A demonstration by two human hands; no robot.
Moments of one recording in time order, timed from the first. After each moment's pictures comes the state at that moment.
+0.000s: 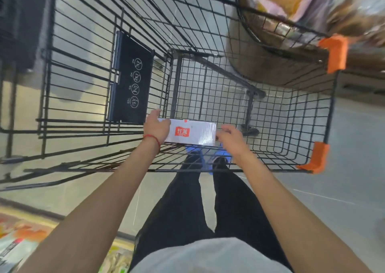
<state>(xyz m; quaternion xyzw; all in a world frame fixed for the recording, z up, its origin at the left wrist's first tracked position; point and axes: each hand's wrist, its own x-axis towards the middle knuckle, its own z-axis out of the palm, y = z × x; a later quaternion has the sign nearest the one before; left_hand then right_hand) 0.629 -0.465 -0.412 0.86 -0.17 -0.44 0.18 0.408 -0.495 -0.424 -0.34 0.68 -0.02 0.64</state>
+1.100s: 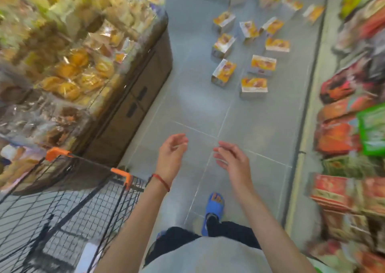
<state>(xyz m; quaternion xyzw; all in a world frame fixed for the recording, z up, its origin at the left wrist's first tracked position) 0.119 -0.343 -0.232 0.38 -0.65 -0.66 0.04 0.068 -0.181 -0.219 0.15 0.65 -0.69 0.26</state>
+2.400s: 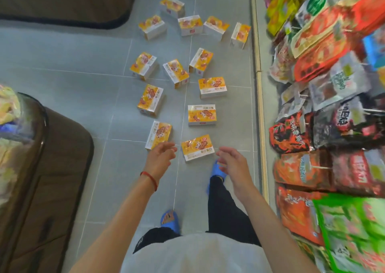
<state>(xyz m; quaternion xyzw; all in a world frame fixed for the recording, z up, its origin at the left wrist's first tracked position) -0.672 -0.306 -0.292 0.36 -0.66 -0.64 -0.16 -0.681 -0.090 -0.279 0.29 0.69 -0.62 0.22</state>
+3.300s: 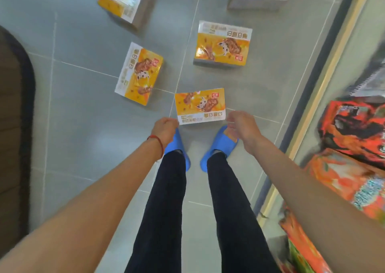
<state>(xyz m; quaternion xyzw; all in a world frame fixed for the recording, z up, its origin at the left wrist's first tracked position) -0.831 -0.289 -0.704 0.53 -0.56 -0.52 -0.36 -0.917 -0.079 -0.681 0.34 0.70 -0.43 0.44</state>
